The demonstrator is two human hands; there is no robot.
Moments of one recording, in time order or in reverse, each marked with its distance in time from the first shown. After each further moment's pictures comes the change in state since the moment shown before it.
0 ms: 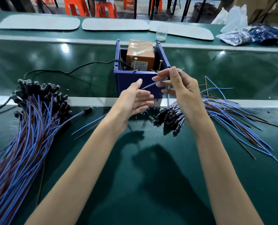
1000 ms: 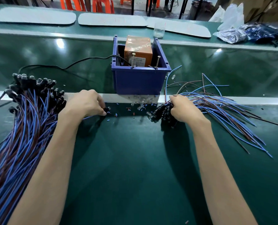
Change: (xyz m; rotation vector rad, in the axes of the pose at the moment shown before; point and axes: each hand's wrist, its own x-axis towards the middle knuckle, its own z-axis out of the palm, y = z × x) left_hand 0.021 -0.006 -0.099 1.365 0.218 0.004; right_hand 0.006 0.051 -0.030 -1.252 -0.331 0.456
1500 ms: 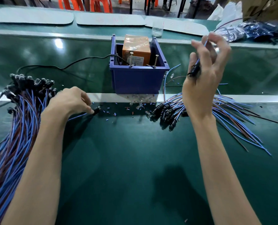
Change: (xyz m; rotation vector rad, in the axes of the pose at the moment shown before) left_hand 0.005 -0.030 -0.011 -0.138 -0.002 -0.101; right_hand -0.028 -0.031 -0.043 0.541 1.299 -0.398
